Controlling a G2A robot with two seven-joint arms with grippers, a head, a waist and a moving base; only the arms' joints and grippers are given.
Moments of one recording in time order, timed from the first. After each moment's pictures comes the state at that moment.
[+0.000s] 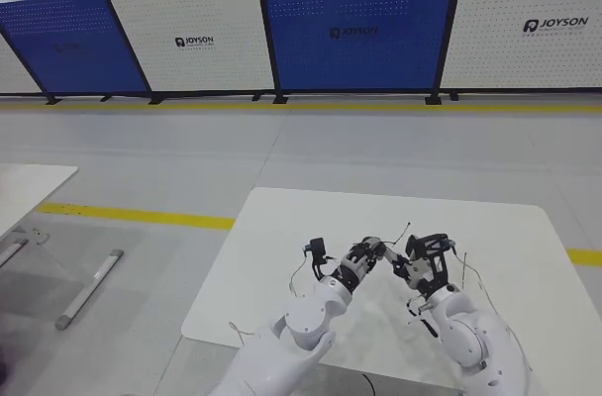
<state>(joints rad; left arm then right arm) 1.34 -1.43 -0.99 -1.55 -0.34 0.02 0.08 -1.32 -1.36 1.20 -1.46 -1.12 -0.26 0.19</state>
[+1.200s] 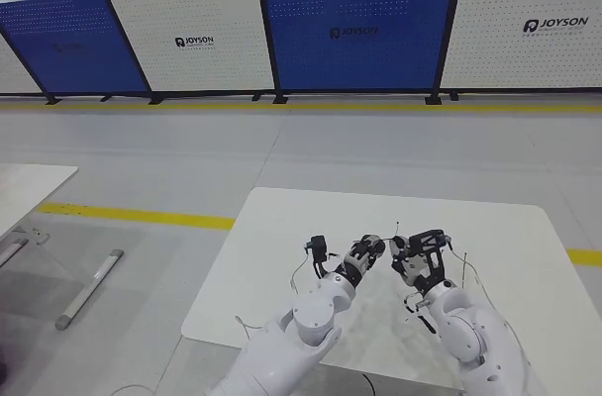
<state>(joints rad) 1.30 -1.45 -0.97 -1.50 -0.29 0.07 0.14 -1.29 -1.36 1.18 -1.46 -1.09 -0.26 0.21</state>
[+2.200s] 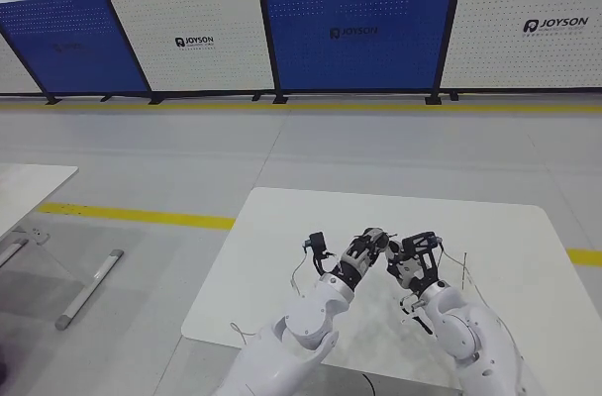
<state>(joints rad) 1.36 -1.45 -1.01 -1.61 -0.32 -0.04 0.09 -1.25 -1.35 1.14 -1.38 -1.07 -0.27 0.22</state>
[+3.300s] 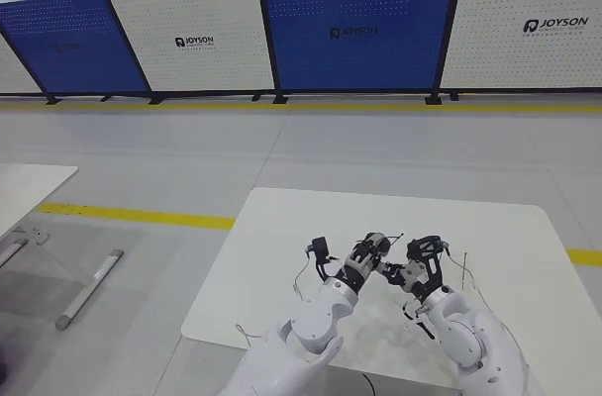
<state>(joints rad) 1.34 -1.46 -0.97 -1.56 -0.30 -0.04 0.14 -1.29 -1.34 1.16 -1.42 -1.03 -0.32 0.18</state>
